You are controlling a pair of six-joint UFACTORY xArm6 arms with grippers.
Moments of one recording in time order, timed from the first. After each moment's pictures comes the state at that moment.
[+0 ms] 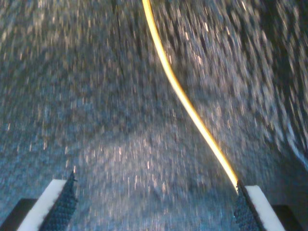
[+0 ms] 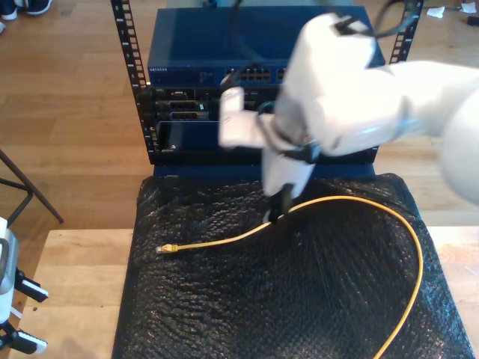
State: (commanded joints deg) left arm 40.5 -23.6 -35.2 -24.6 84.0 -243.0; right arm 29.8 2.9 -64.9 5.1 54.6 -61.9
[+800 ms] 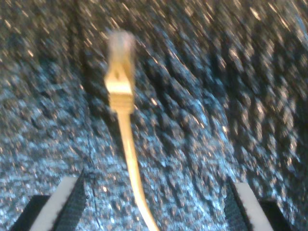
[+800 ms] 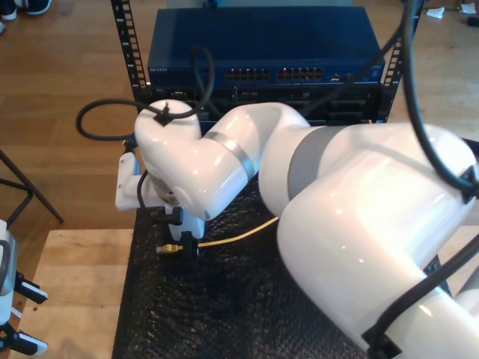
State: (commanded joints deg) left arm 40.7 -23.6 -35.0 -24.7 83.9 -243.3; right arm 43.5 22.9 -78.3 -10.9 51.0 -42.1
